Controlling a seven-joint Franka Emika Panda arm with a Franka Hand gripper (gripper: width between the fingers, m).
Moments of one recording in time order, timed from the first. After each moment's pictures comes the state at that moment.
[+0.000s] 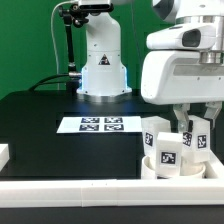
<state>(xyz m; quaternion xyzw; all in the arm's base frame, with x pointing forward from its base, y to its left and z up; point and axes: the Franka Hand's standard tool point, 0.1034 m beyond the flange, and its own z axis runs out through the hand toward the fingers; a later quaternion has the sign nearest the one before) 0.613 0.113 0.083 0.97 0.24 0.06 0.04</state>
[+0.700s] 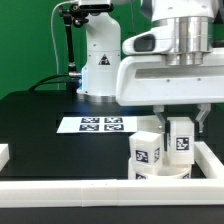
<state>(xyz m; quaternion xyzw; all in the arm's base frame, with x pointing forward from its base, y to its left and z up) 0.617 0.082 0.081 1.00 -0.07 0.07 -0.01</state>
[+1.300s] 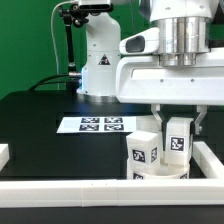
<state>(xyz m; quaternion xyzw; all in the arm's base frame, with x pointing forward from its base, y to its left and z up) 0.617 0.083 0.081 0.96 -0.26 0.07 -0.03</state>
